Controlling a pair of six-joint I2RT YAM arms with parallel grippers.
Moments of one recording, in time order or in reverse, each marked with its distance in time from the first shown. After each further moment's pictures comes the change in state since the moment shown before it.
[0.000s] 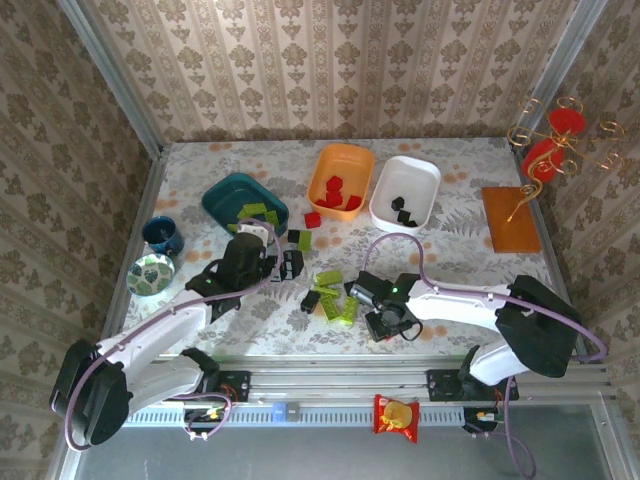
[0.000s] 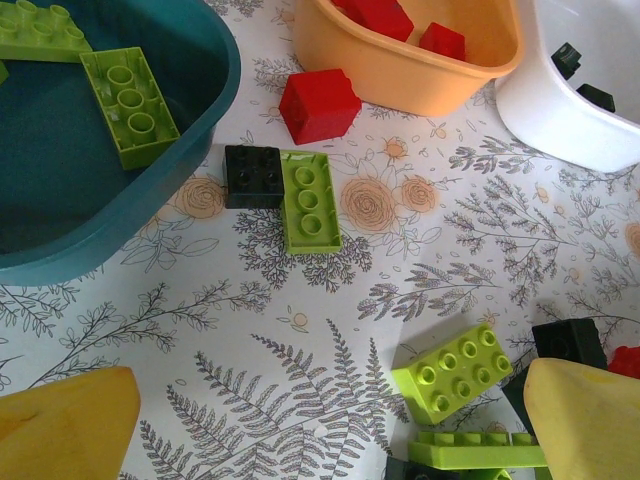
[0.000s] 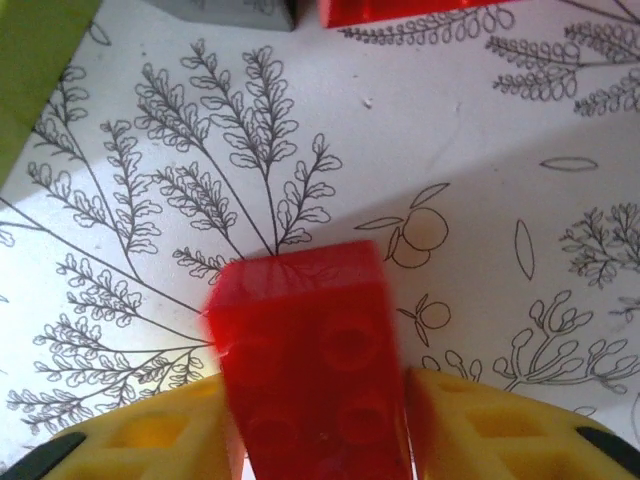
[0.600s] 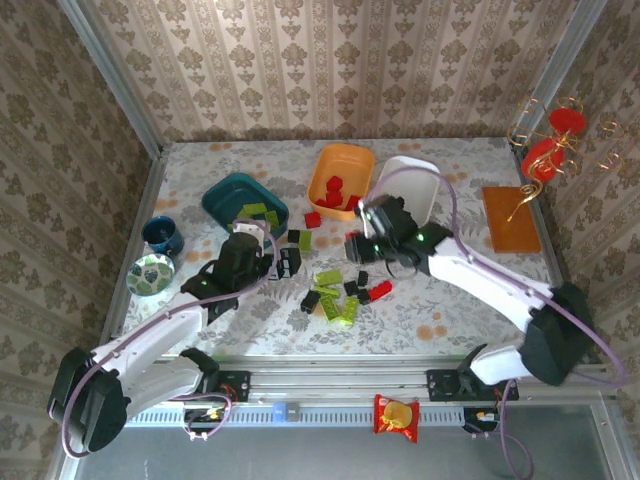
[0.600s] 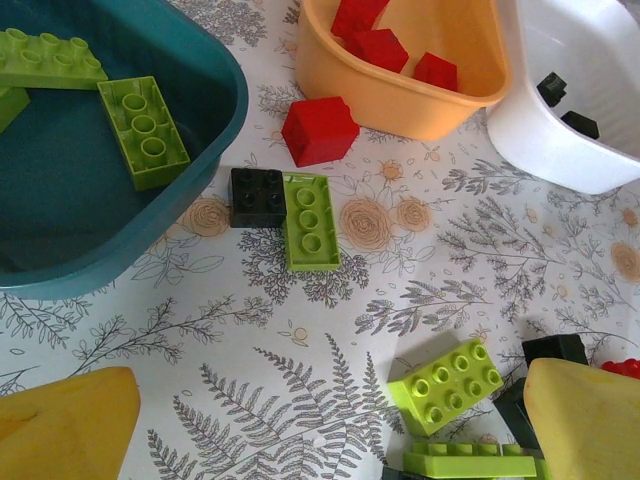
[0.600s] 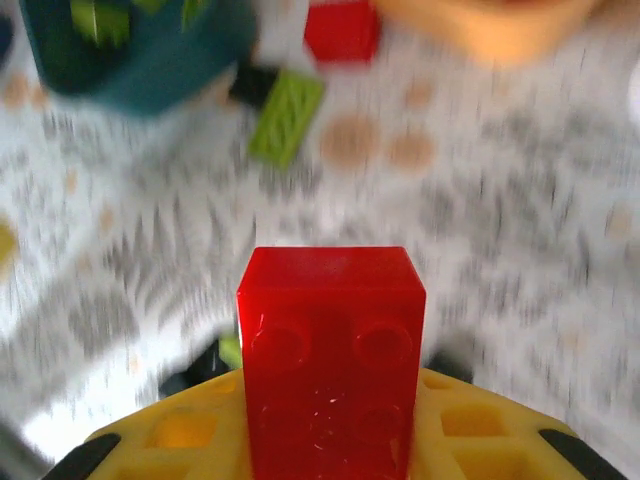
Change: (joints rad) left arm 0.013 -0.040 0.000 -0.002 -0.004 0.000; right arm -0.289 0.002 0.410 0.221 -0.127 -0.125
